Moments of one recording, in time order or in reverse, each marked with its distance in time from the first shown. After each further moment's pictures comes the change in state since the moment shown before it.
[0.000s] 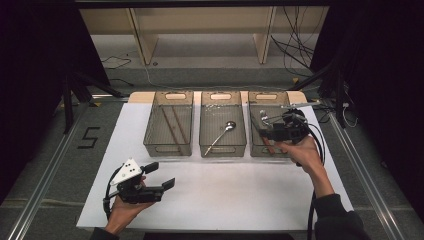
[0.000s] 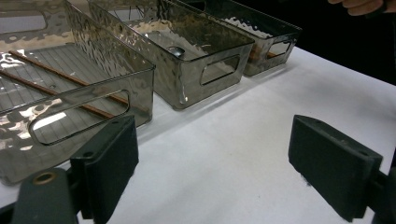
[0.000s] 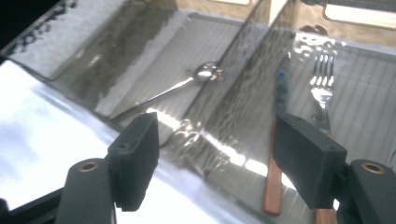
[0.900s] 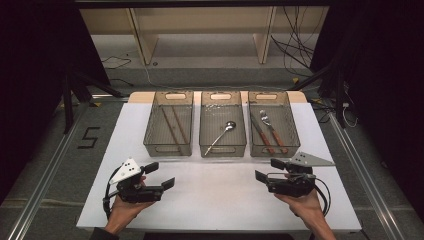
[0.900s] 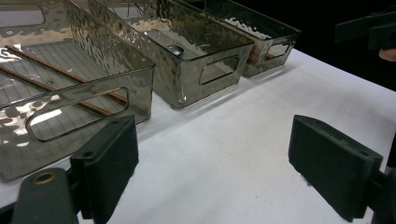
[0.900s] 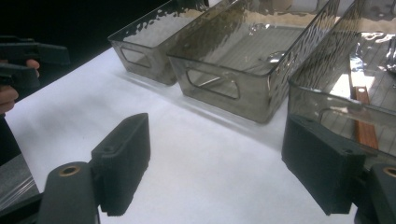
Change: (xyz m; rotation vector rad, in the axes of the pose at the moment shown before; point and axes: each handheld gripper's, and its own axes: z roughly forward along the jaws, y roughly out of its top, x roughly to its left) left arm 0.002 0.000 0.000 0.004 -0.010 -0.021; right arm 0.059 -0.115 -0.037 -0.223 0.133 -0.064
